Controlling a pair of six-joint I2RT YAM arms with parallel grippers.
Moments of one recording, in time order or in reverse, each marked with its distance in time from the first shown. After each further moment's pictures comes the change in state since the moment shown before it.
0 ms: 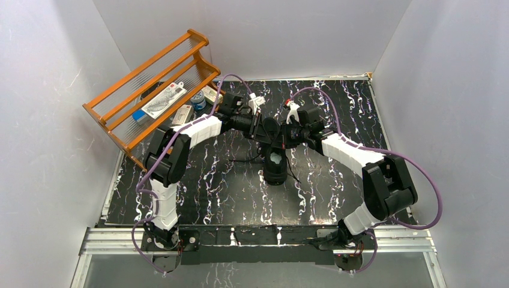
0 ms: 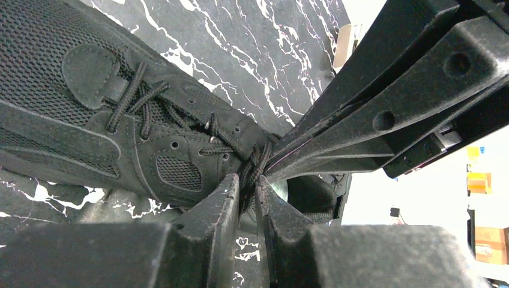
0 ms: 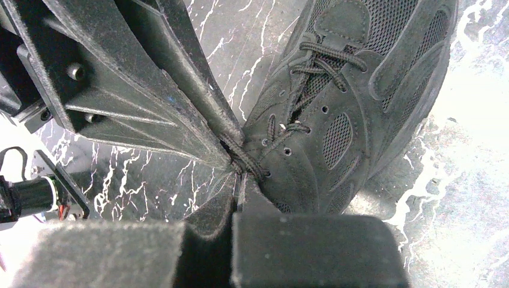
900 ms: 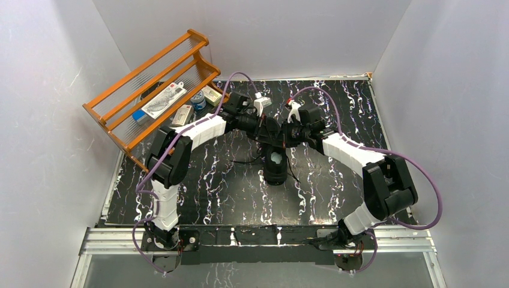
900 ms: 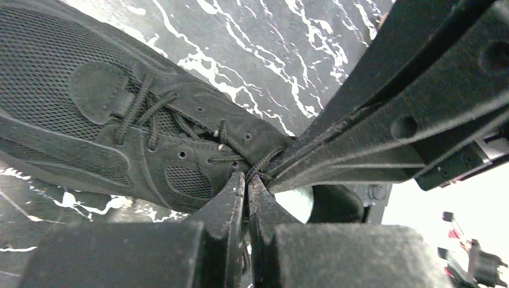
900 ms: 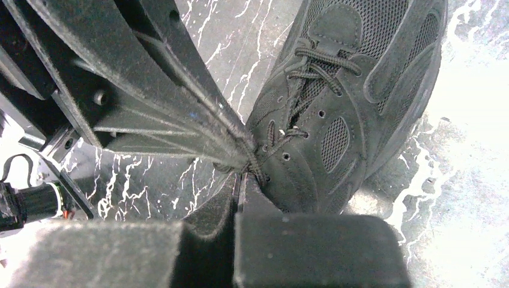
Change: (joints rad) left arm -0.043 0.003 0.054 -0.087 -0.111 0.125; right arm -0.008 0.000 0.001 0.013 0.000 0.022
